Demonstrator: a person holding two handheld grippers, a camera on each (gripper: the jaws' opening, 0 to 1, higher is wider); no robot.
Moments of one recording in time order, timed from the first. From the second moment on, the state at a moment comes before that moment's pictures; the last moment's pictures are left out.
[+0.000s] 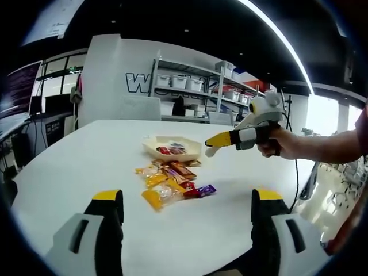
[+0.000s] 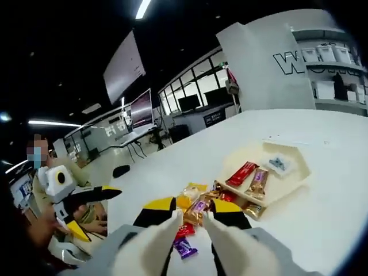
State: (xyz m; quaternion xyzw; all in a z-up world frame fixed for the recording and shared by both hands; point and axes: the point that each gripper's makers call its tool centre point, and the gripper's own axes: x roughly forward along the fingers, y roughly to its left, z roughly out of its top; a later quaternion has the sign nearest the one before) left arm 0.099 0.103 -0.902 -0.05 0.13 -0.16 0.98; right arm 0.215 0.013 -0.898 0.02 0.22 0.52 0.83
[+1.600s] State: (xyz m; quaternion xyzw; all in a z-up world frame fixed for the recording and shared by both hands) left arm 0.098 0.104 -0.909 -0.05 0.13 -0.16 0.98; right arm 0.194 0.026 -0.956 -0.12 0.23 0.51 0.82
